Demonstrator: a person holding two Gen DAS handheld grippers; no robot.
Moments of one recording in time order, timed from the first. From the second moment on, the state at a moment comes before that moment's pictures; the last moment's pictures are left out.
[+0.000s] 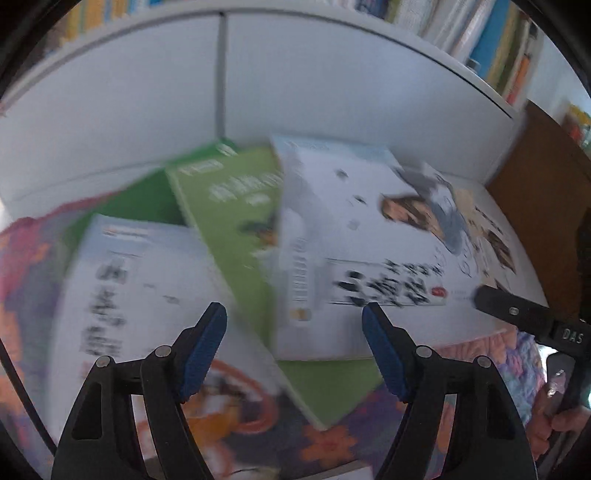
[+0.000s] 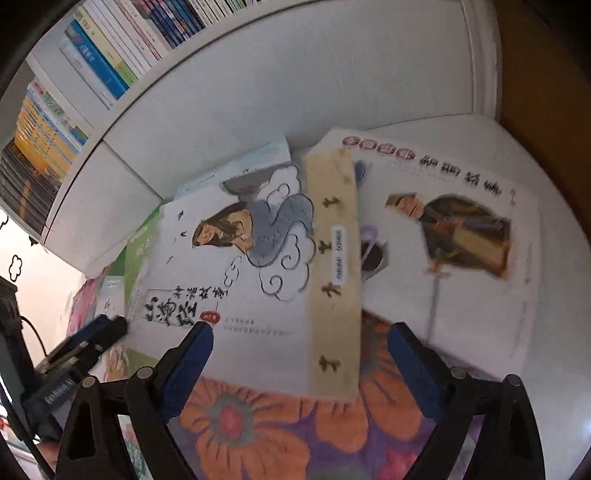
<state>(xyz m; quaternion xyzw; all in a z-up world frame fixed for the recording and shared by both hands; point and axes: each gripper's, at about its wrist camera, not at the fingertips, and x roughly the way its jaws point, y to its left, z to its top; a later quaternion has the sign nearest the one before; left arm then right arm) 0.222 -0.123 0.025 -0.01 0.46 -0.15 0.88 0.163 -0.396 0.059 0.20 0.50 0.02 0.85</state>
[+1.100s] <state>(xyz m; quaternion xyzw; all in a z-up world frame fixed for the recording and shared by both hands) -0.002 0.077 0.066 -0.06 0.48 -0.08 0.87 -0.074 -0.171 0.112 -0.01 0.50 0.26 0.82</state>
